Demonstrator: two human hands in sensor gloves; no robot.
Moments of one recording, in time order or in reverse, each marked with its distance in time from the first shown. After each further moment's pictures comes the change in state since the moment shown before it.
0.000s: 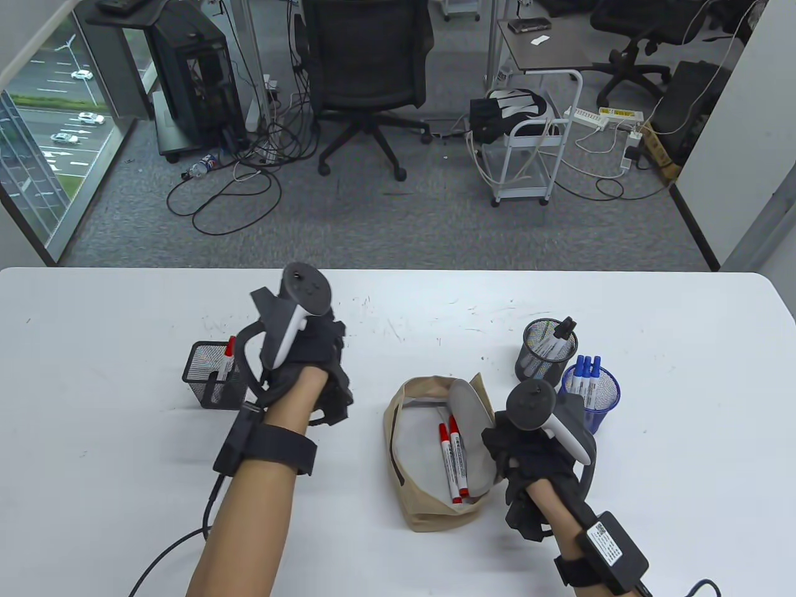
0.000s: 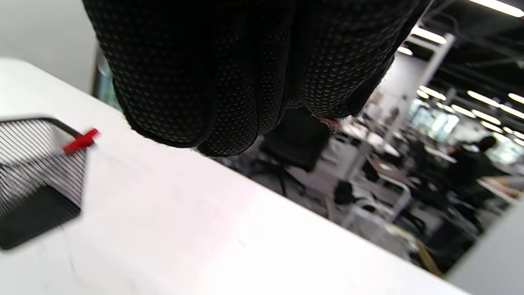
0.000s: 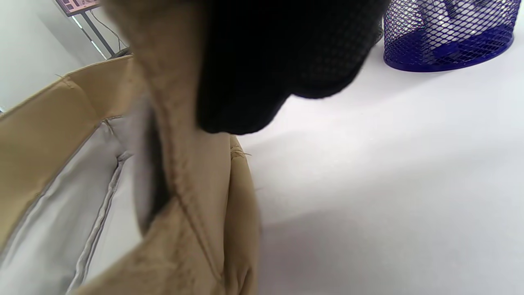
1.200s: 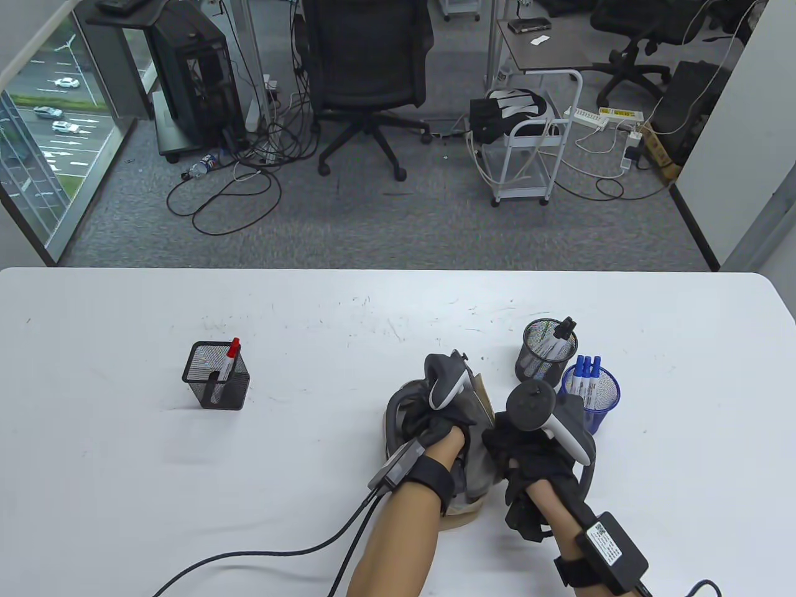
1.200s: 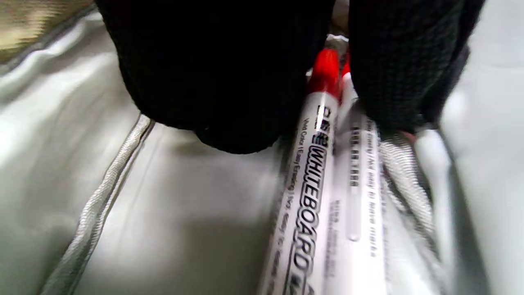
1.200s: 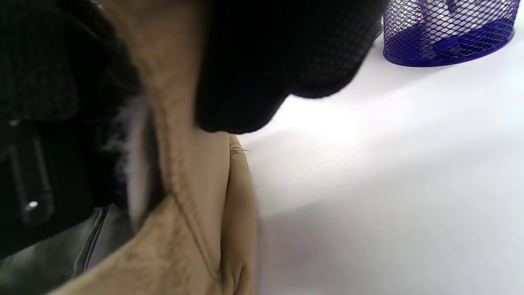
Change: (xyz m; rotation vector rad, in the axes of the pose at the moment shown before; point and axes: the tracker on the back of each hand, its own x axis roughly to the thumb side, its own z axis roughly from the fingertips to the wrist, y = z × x) left_hand 0.073 -0.231 -0.006 -0.464 0.170 -0.448; right_hand -0.001 0.001 0.000 0.006 0.002 -0.004
